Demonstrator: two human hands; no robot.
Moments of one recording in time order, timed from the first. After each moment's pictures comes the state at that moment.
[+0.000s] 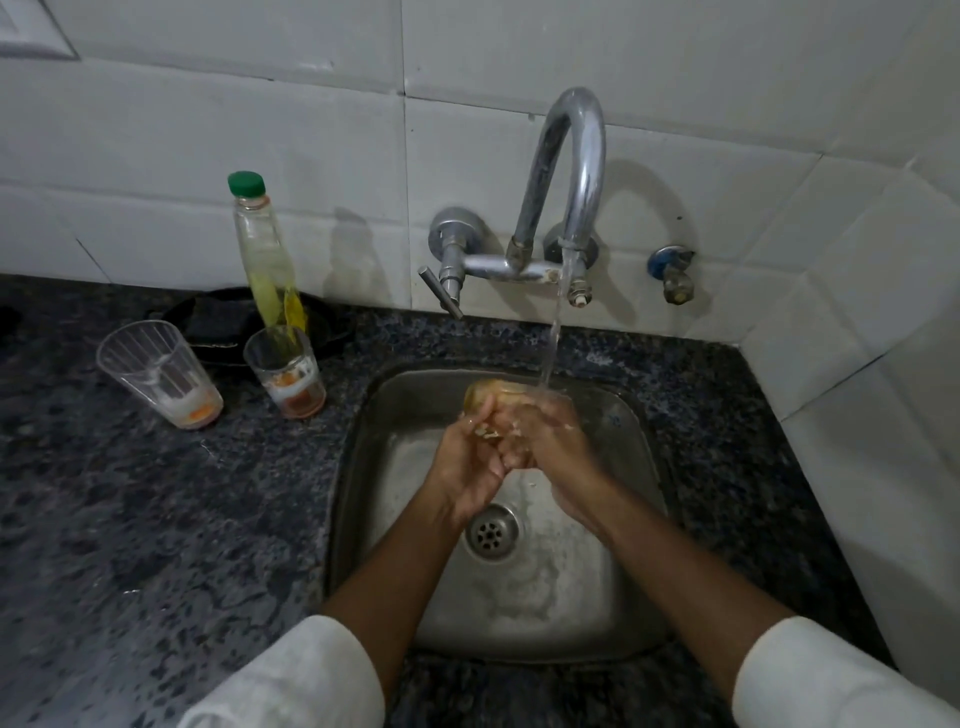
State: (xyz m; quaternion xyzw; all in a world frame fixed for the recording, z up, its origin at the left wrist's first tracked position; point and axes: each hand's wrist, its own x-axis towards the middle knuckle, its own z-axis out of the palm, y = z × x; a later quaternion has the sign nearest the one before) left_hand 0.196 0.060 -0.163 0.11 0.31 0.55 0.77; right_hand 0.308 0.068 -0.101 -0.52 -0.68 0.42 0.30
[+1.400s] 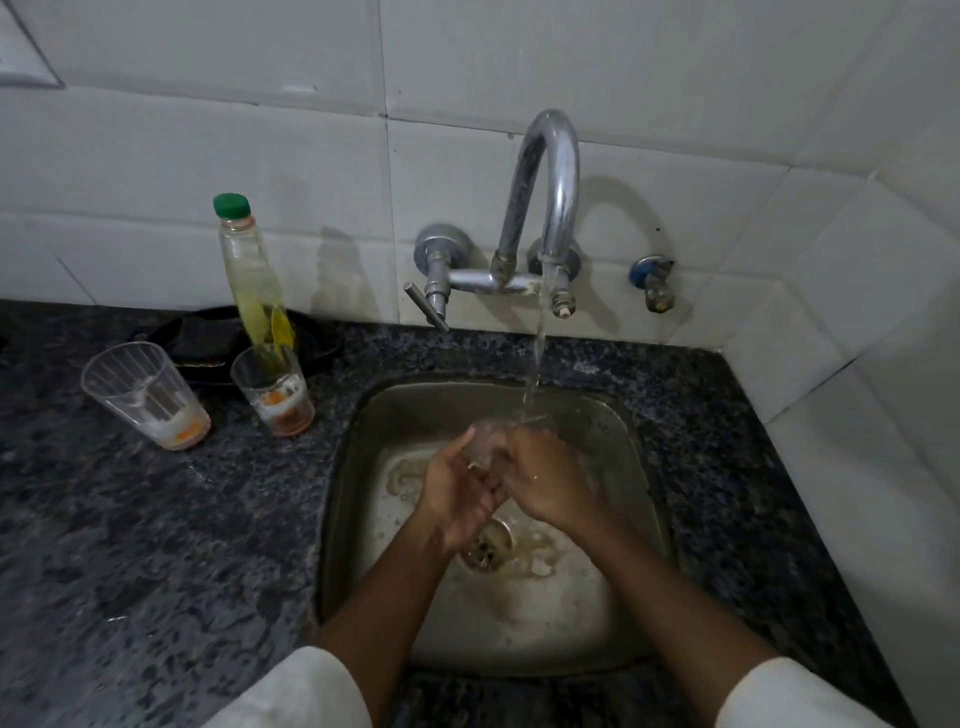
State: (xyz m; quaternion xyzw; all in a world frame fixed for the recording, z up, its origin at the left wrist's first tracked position) left_hand 0.202 0.048 -0.173 0.04 0.36 0.53 0.77; right_hand 0.317 0.066 -0.110 -0.52 -0.80 0.26 0.15
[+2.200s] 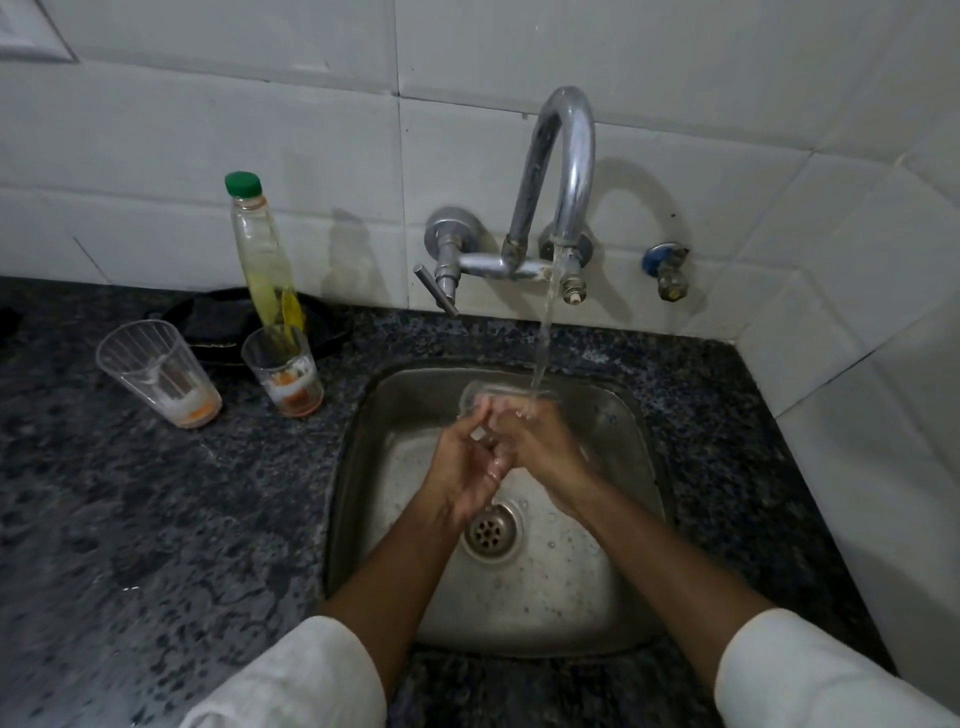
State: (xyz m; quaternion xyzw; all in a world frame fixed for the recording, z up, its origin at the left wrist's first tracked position) left_hand 0.202 0.057 -0.163 0.07 0.34 0.55 0.76; right_hand 0.305 0.072 -0.114 -0.53 -0.68 0.43 0.28
